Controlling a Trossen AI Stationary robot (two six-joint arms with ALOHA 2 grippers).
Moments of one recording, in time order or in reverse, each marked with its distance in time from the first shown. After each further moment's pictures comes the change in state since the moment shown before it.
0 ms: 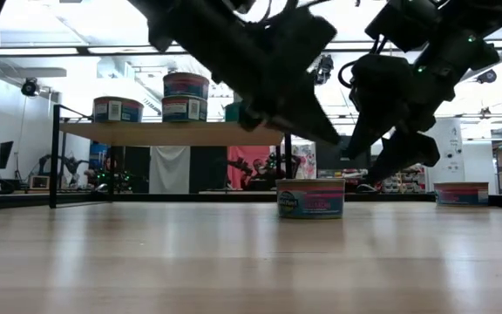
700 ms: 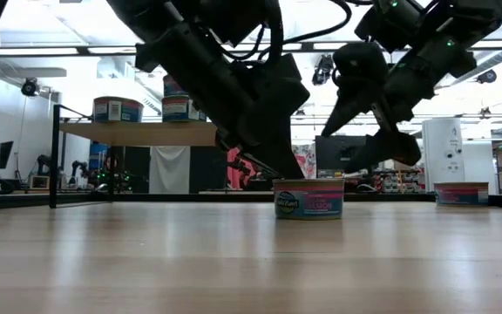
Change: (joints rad) left arm 0.018 0.000 -0.072 -0.080 -0.068 -0.034; right arm -0.100 0.000 0.000 0.128 -0.128 0.054
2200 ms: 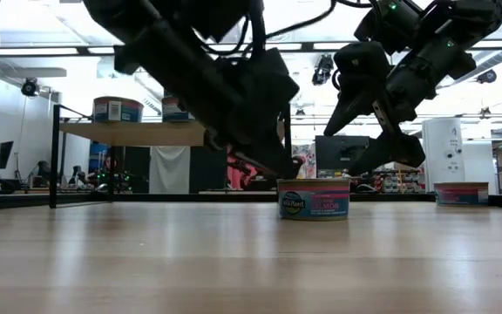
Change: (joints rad) left arm -0.044 -0.039 -0.086 0.117 -0.071 -0.043; right arm -0.015 0.000 -0.002 -0.004 -0.061 0.025
